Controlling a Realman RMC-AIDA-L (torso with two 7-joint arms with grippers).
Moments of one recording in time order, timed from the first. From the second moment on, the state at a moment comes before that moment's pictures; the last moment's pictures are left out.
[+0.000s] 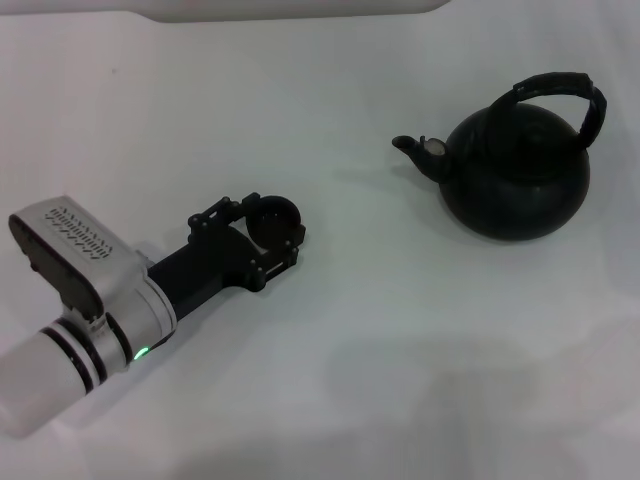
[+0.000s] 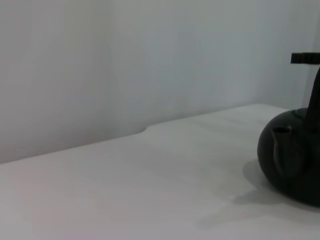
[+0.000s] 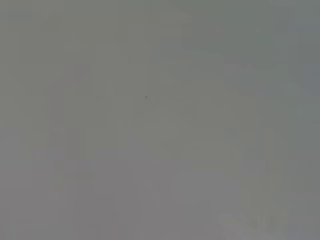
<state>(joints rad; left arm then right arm) -0.38 -2.09 -0.57 -0.31 -0.39 -0.94 2.78 0.53 2.01 -0.37 -0.10 2.17 0.95 -2.73</state>
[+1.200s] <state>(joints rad) -0.34 -2.08 -0.57 -0.31 -0.46 -1.09 2.79 0.52 2.01 -0.36 -0.10 2.17 0.95 -2.73</state>
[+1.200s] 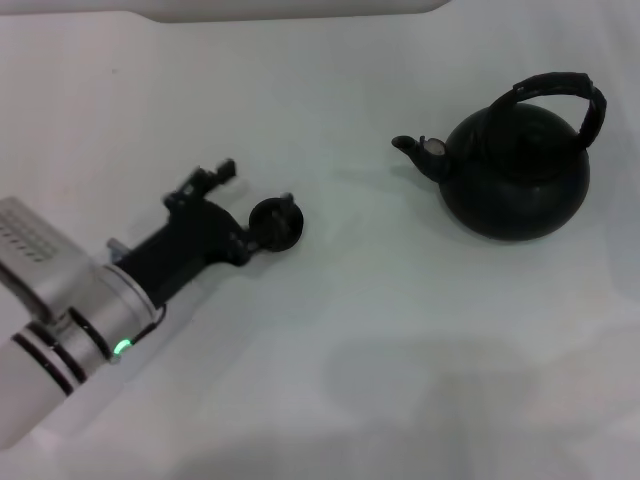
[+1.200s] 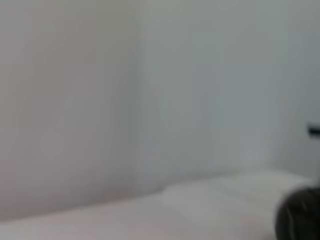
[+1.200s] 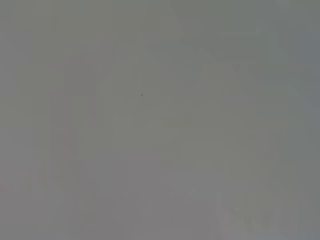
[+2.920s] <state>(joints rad) -0.26 -2.07 -0.65 -0.11 -1.24 -1.21 2.54 0.10 1.99 -0.88 -1.09 1.54 1.03 -1.50</state>
